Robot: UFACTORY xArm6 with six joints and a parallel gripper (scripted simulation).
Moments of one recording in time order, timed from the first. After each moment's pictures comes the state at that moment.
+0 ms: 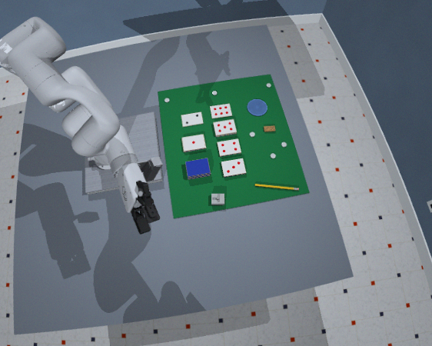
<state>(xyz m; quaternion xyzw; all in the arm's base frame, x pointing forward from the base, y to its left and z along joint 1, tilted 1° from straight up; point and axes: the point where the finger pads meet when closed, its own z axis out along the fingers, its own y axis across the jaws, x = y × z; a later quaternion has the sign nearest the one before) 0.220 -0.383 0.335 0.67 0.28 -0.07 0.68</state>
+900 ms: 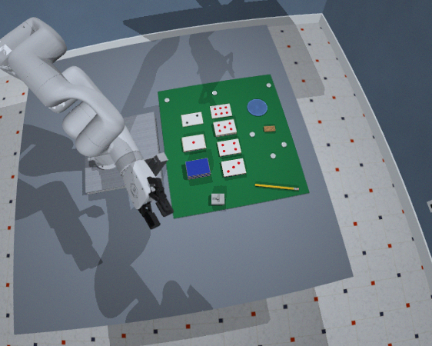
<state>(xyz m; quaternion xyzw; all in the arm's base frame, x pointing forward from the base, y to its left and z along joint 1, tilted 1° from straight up) 0.249 -0.370 0.320 0.67 0.35 -0.07 0.66</state>
